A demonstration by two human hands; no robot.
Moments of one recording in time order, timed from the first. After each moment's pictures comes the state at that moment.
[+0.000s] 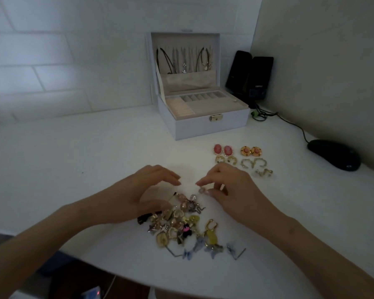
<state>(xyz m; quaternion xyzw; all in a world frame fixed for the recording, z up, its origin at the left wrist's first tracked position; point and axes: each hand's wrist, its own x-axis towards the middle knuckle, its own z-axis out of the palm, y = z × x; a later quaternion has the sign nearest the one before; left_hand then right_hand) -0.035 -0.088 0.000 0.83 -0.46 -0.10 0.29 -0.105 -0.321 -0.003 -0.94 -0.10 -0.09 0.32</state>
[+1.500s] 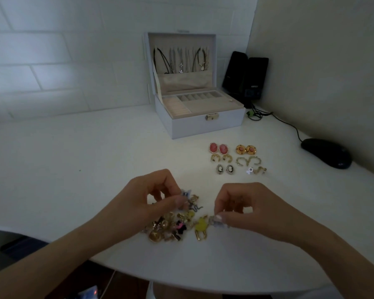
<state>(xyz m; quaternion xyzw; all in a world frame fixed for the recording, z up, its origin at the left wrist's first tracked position) -0.093 -0.116 0.021 0.78 -0.35 -0.07 0.51 -0.154 -0.341 0.026 -0.89 -0.12 0.07 0.44</state>
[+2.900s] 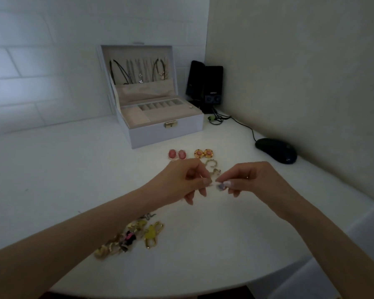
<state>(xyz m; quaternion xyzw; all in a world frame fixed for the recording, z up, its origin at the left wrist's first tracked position) -0.071 -0.255 0.027 0.78 -0.36 -0.20 0.46 -0.160 -0.431 0.030 -0.82 0.03 -0.05 0.58</state>
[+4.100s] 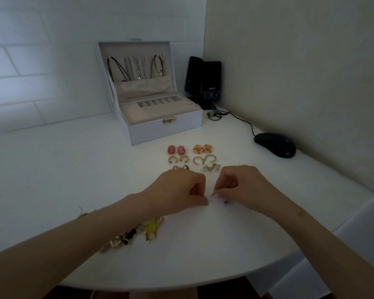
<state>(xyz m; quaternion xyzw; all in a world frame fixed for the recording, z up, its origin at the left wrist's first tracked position) -0.079 -0.253 0.018 0.86 -0.48 -0.06 0.15 -0.155 -0.418 0.014 -0.92 0.05 -0.03 0.40</state>
